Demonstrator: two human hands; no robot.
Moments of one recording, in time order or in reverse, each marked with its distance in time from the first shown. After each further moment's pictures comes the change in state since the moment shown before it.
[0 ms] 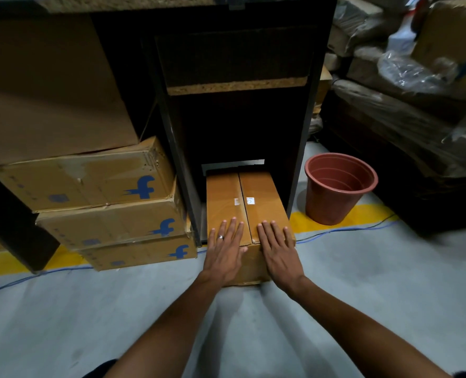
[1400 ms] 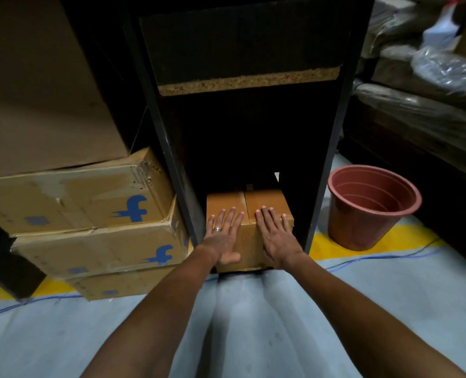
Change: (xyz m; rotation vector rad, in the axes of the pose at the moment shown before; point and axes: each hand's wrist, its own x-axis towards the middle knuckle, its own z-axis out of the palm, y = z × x) left_hand 0.134 -0.068 0.000 0.145 -0.249 0.016; right_hand 0.147 0.017 0.006 0.006 -0.087 -0.114
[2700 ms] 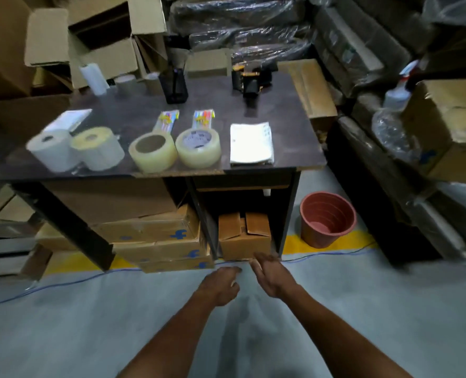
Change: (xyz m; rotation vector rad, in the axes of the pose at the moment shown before) left_hand -0.251 0.071 -0.253 -0.506 -0.254 -0.114; right_hand -0.168 -0.028 -0.307 0.657 -0.229 0.132
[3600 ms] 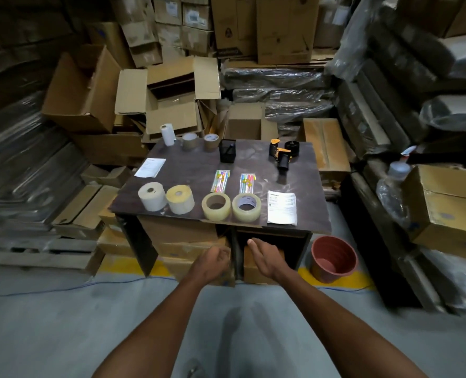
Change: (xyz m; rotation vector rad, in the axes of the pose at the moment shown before) left_hand -0.217 0.040 -0.283 -0.454 0.365 -0.161; right_hand -0.065 -0.267 -0.213 0.197 0.114 -0.109
